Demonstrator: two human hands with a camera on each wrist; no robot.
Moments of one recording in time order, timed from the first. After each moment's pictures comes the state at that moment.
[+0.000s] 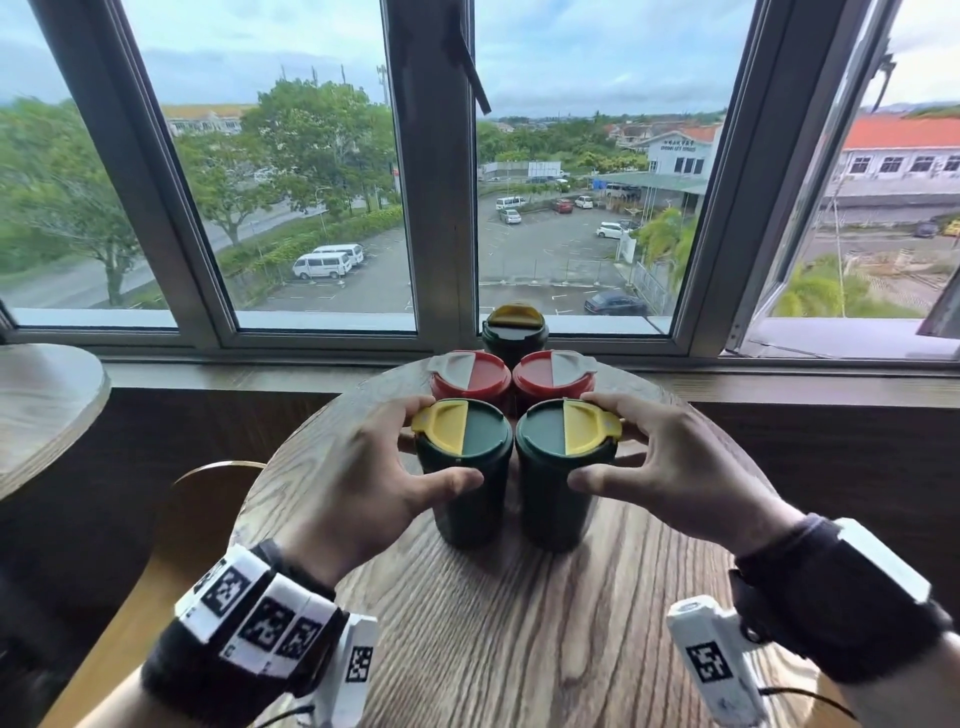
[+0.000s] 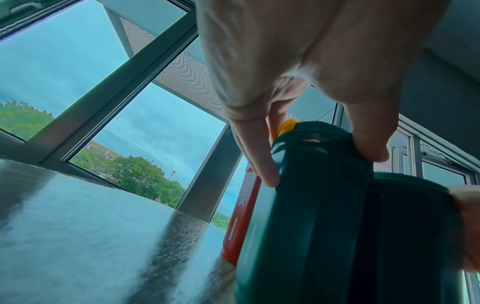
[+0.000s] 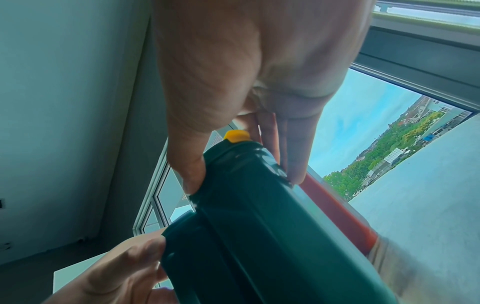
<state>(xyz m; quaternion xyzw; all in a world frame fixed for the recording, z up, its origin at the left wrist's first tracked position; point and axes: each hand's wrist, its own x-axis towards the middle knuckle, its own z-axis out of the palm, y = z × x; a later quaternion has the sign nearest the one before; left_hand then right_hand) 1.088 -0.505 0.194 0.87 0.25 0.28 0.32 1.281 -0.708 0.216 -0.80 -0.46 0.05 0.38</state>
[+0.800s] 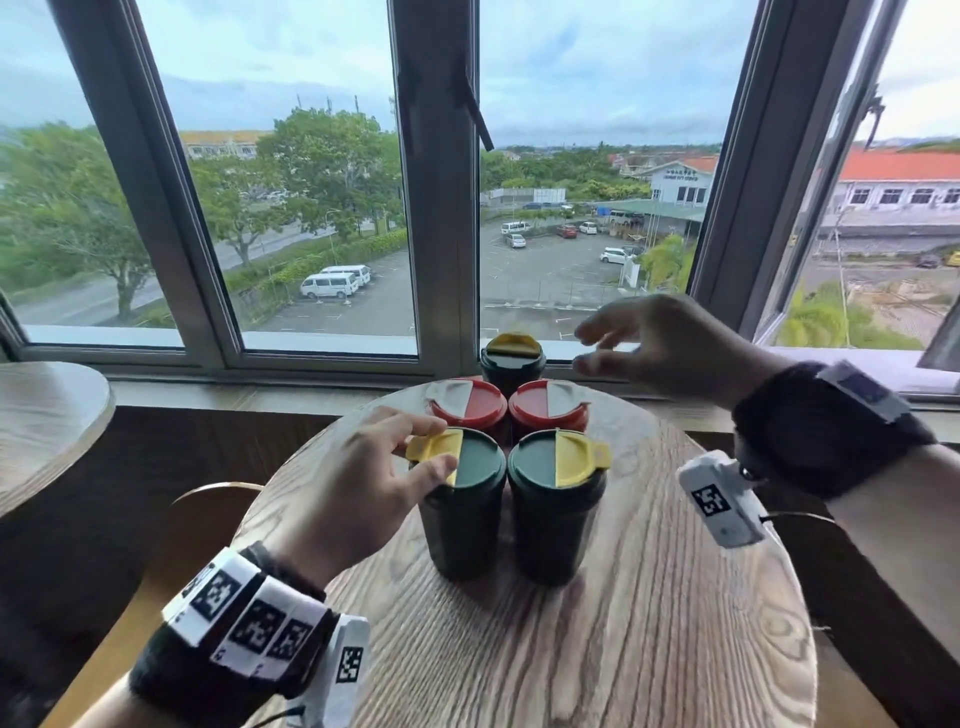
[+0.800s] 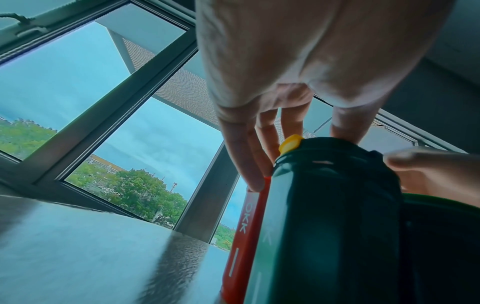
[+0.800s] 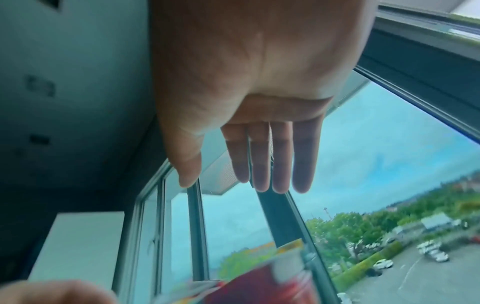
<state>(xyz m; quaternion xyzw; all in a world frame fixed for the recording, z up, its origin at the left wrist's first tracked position) 1.094 -0.499 0.213 0.89 0.24 0.28 0.27 1.354 -0.665 0.297 -0.78 -0.58 -0.04 0.25</state>
